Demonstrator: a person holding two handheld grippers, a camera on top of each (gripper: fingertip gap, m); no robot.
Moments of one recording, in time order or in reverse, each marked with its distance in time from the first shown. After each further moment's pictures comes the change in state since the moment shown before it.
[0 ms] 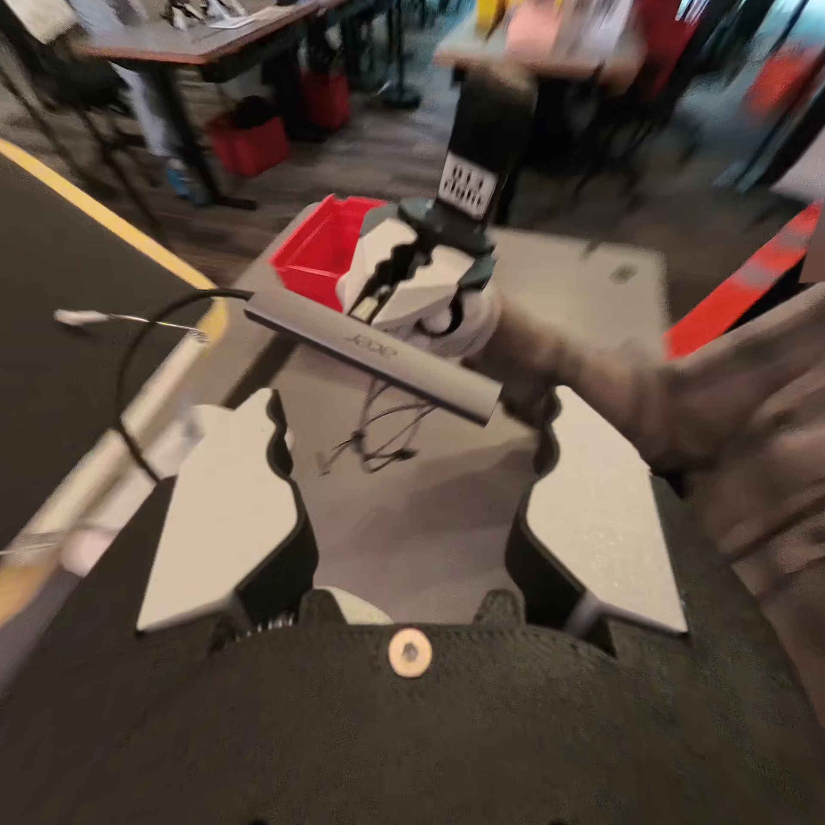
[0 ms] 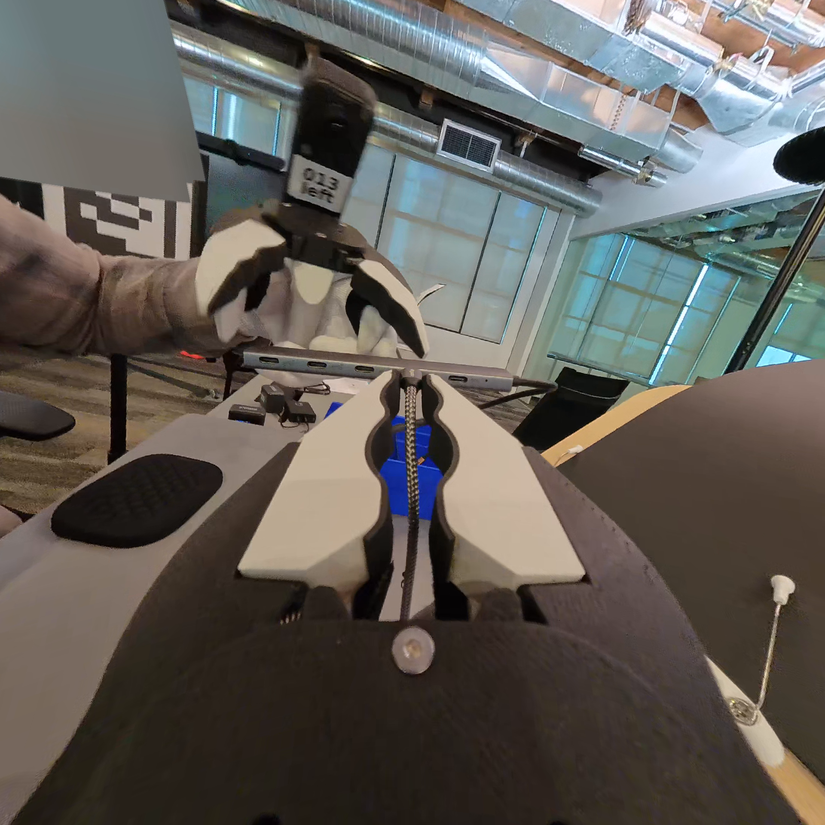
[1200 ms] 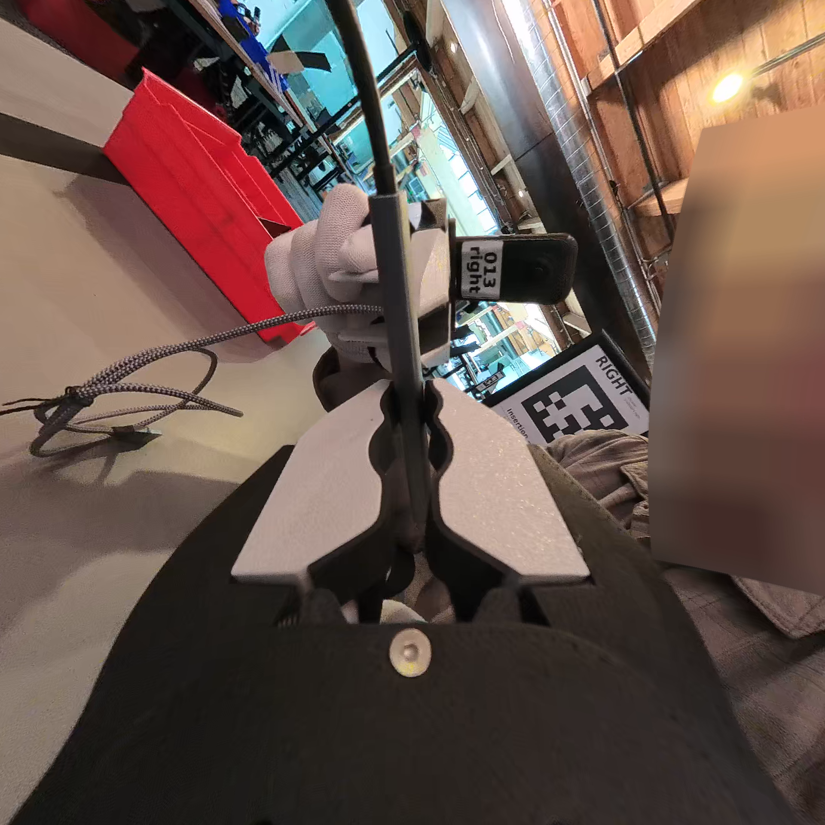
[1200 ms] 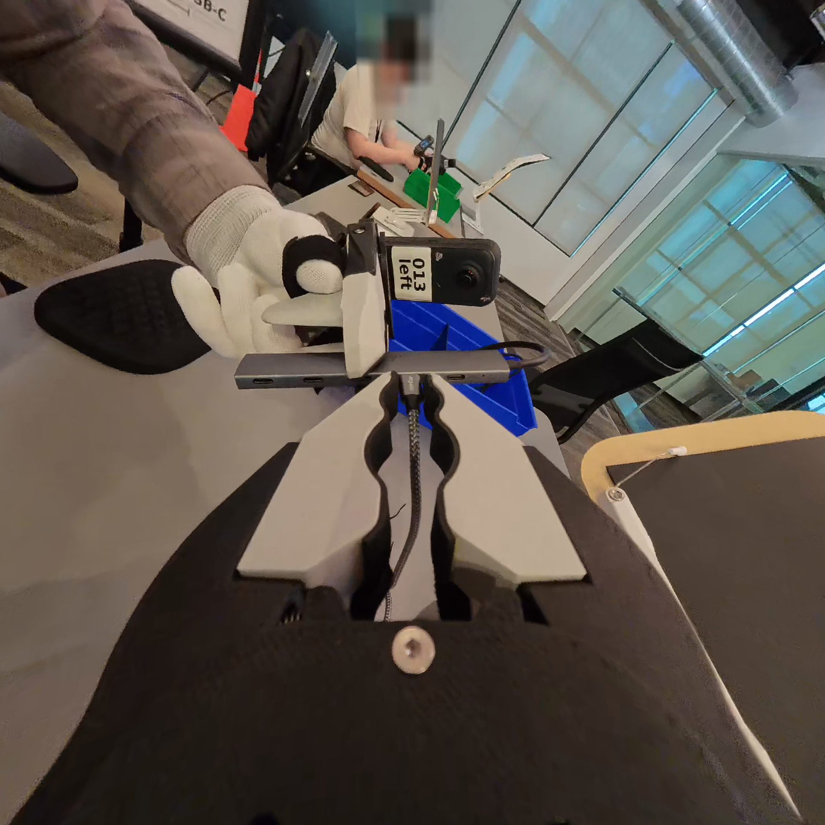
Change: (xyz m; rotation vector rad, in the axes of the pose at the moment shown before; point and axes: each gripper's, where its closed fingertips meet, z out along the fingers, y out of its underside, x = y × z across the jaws) left arm 0.005 0.098 0.002 0.359 0.405 -0.917; right arm -0.060 0.084 0.048 -0.332 -0.219 -0.278
